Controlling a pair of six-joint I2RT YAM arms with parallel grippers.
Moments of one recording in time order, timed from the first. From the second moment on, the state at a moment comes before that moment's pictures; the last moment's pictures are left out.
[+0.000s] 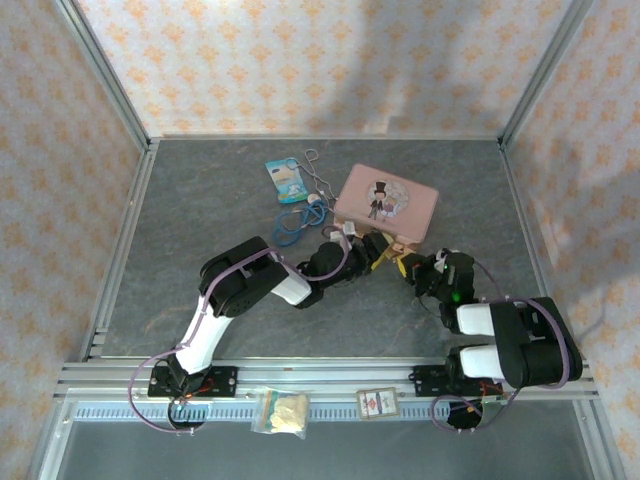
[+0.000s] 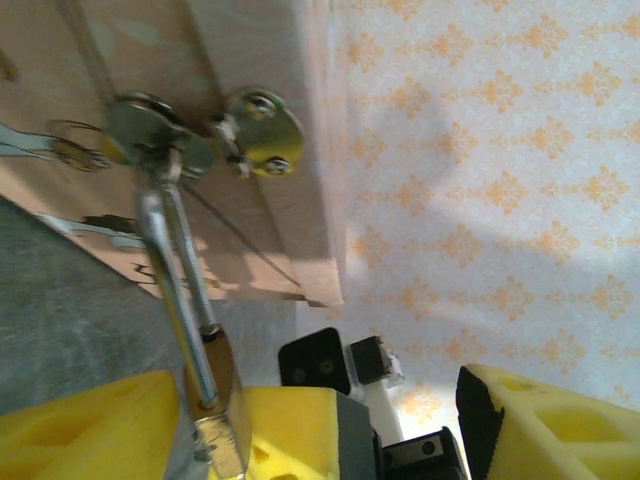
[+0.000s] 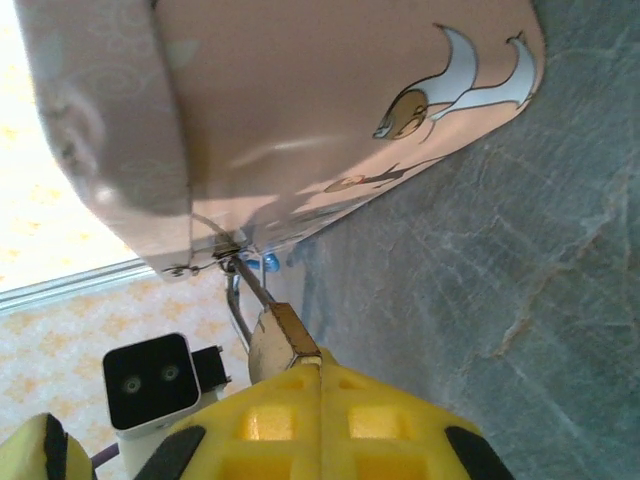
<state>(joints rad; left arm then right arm) -0.85 2.15 0.93 1.13 0.10 -1.47 0.10 1.32 0.12 0.74 -0.50 1.40</state>
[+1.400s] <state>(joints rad) -0.53 2.11 1.22 0.53 0.23 -0.93 0.43 1.35 0.64 -0.12 0.01 0.66</state>
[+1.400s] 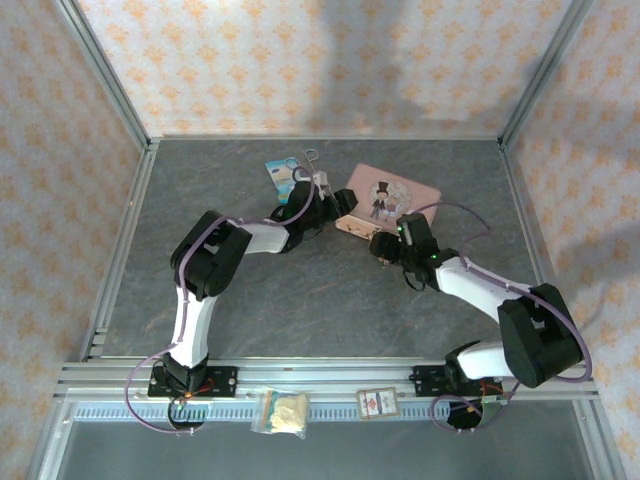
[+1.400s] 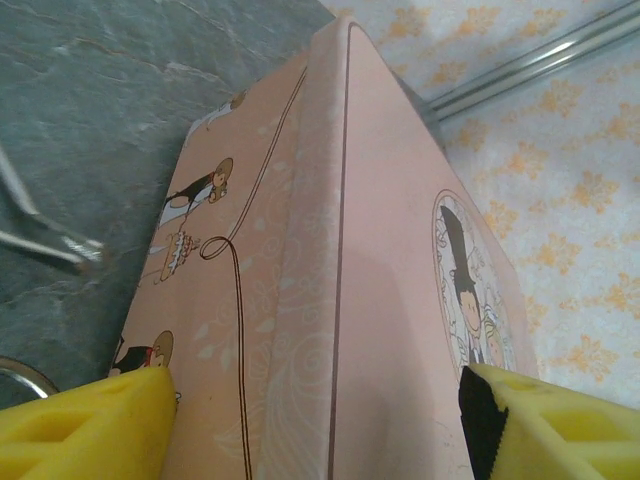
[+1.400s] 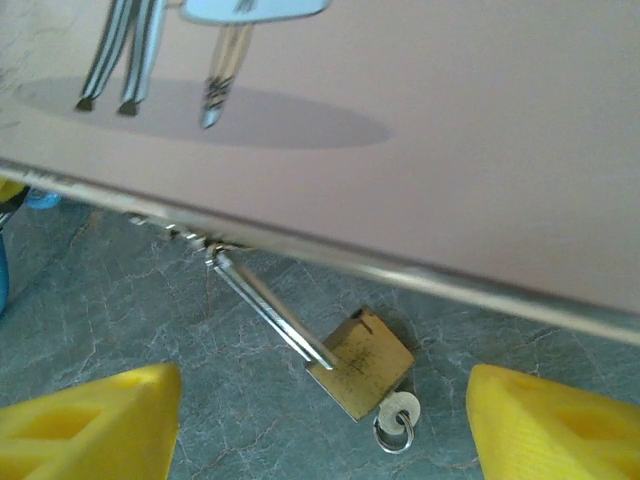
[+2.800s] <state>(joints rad) -0.49 1.81 0.94 0.65 0.21 -0.97 0.65 1.71 0.90 -0.44 0.48 0.66</state>
